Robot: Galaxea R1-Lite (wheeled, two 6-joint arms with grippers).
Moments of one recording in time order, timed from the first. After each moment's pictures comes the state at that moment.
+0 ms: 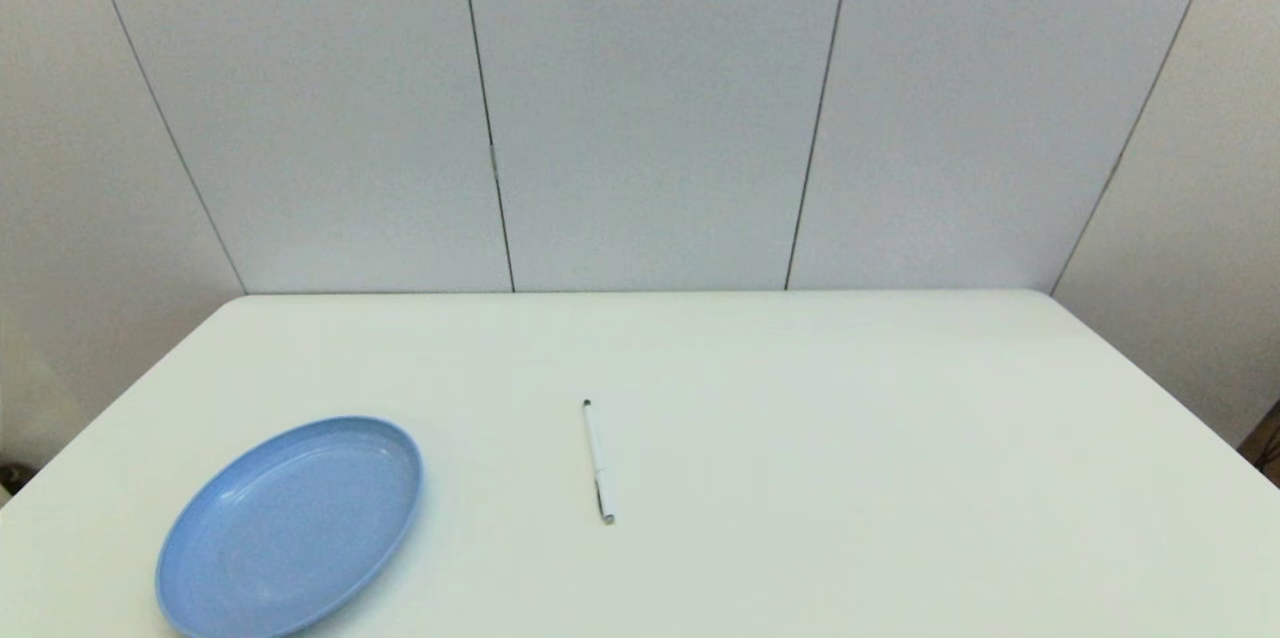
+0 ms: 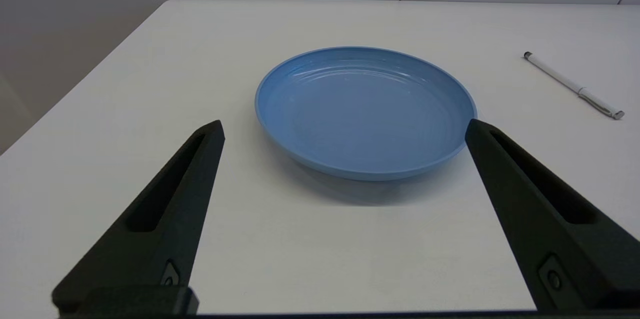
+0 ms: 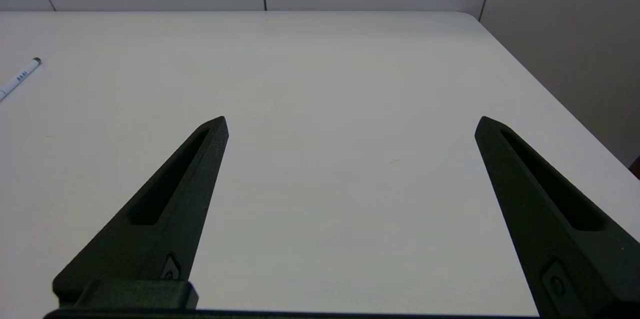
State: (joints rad) left arm 0.00 0.00 0.00 0.00 -0.01 0.00; right arm 0.00 0.00 0.00 -0.01 0.00 0.00
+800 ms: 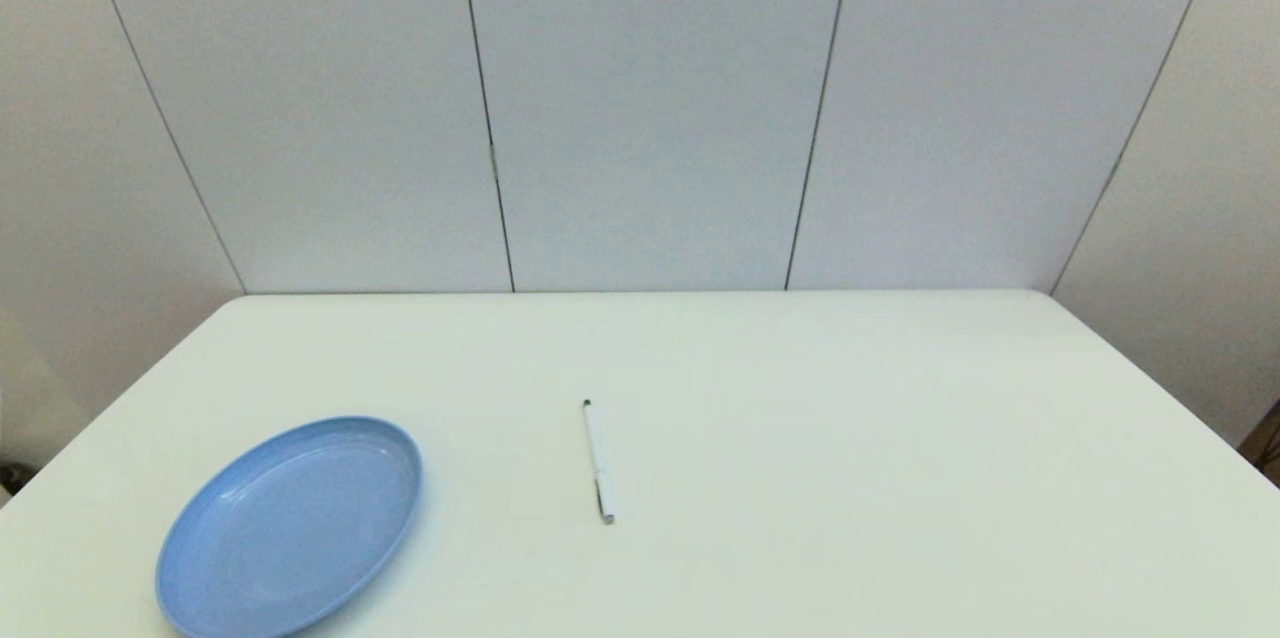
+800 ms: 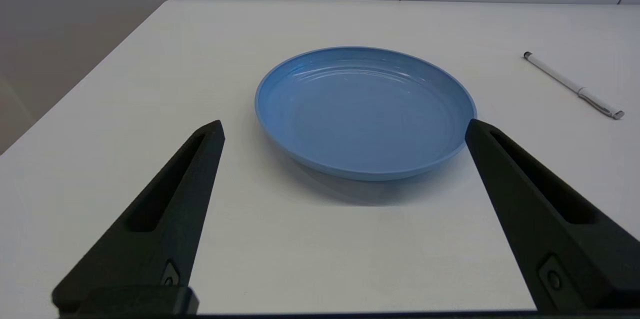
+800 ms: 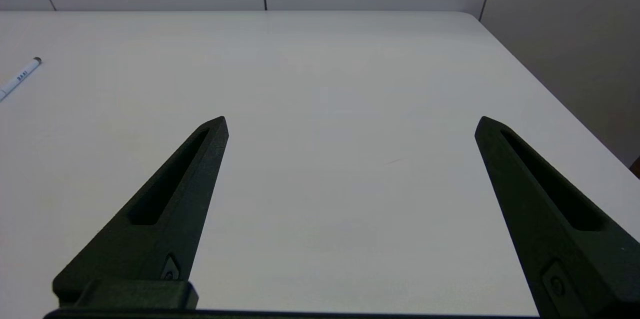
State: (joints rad) left arm 0.00 0.00 0.00 0.00 -0.01 0.00; right arm 0.00 0.00 0.00 -0.01 0.00 0.00
